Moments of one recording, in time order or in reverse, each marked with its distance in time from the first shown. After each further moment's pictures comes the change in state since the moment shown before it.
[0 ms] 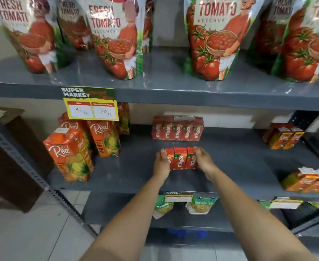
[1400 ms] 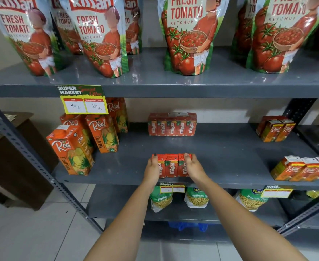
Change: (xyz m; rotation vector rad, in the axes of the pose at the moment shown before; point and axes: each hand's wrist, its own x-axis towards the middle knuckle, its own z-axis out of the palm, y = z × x) left_hand -0.061 -0.012 -0.013 -0.014 0.007 -0.063; right_hand -0.067 0.023 -0.001 -0.065 -0.089 -0.055
